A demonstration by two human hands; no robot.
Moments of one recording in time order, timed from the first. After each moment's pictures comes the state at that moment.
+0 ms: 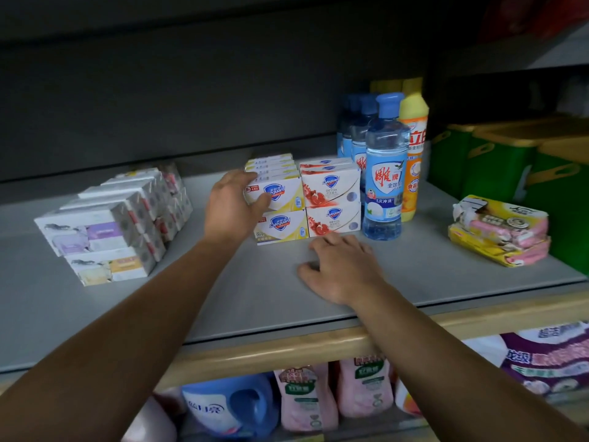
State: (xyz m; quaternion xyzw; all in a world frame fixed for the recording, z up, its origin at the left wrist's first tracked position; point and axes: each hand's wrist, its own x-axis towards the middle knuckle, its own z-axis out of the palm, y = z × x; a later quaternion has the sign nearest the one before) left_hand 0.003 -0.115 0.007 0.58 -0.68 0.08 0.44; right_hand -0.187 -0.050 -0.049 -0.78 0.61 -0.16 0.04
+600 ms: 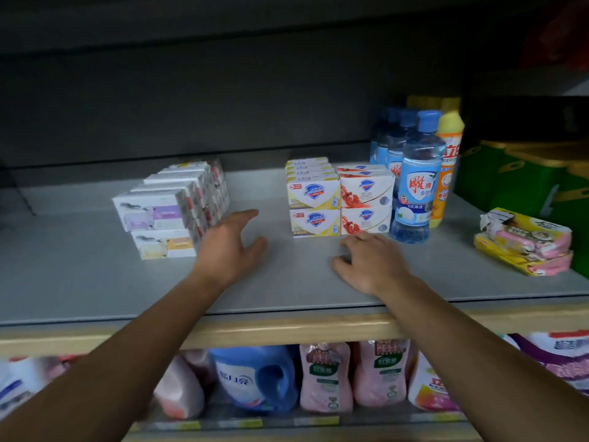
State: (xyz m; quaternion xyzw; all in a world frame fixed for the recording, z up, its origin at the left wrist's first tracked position) left_hand 0.067 -0.007 -0.010 0.62 -0.70 0.02 0.36; right_hand -0.182 -0.039 -0.037 -0.77 0.62 -0.14 0.00
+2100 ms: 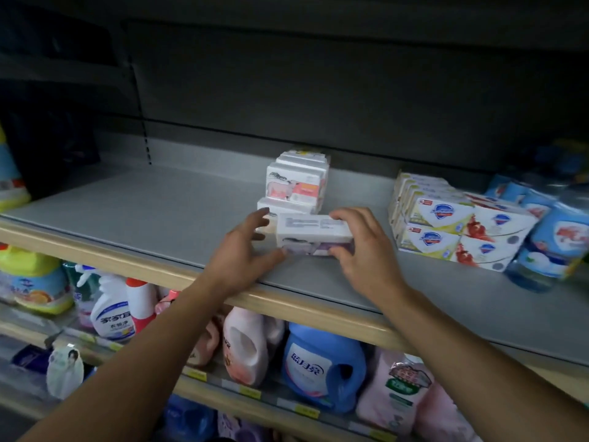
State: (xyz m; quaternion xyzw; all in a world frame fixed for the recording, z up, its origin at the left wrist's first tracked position) left_hand 0.227 0.071 -0.036 0.62 -0.62 -0.15 0.46; right_hand 0.012 -0.002 -0.017 -0.84 0.33 -0.44 0.05
